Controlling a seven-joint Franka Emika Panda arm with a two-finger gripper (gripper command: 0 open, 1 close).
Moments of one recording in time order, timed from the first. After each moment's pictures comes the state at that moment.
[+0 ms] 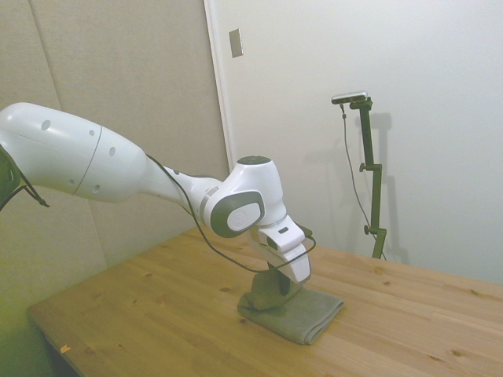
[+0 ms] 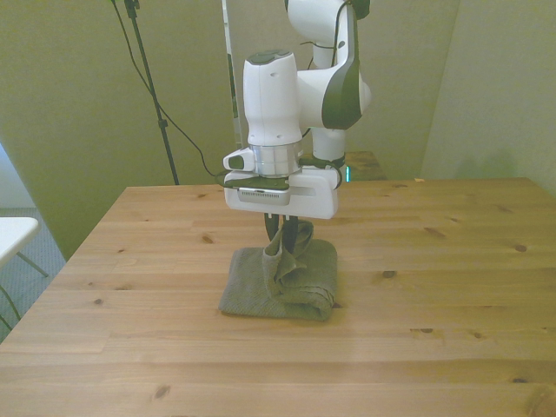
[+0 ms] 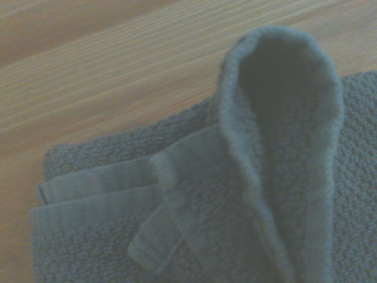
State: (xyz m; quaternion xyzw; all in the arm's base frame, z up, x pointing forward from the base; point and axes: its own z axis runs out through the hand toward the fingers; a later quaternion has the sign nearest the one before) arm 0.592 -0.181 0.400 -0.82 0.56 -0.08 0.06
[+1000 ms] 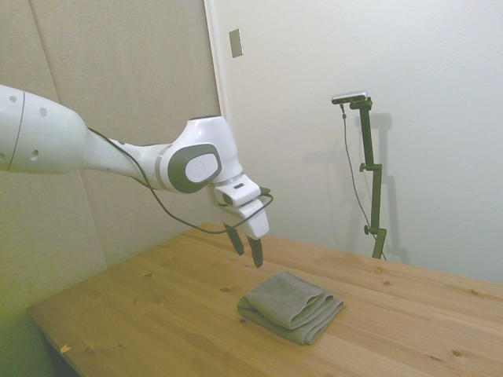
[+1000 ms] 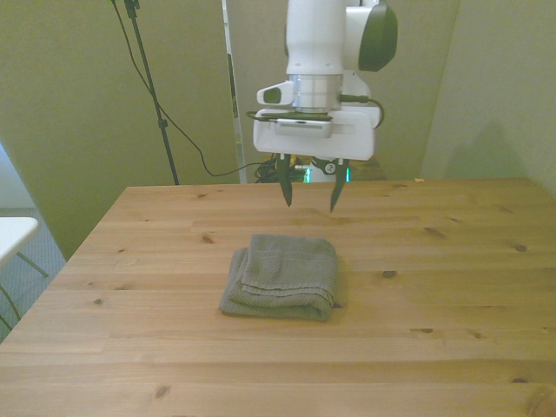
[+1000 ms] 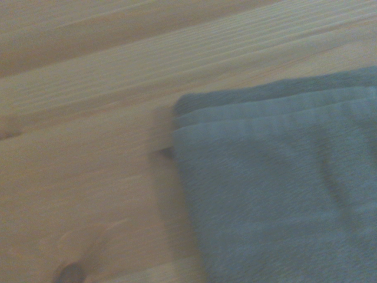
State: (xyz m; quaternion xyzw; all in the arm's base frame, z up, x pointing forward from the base) arm 0.558 -0.069 0.487 -0.85 0.53 -0.09 0.03
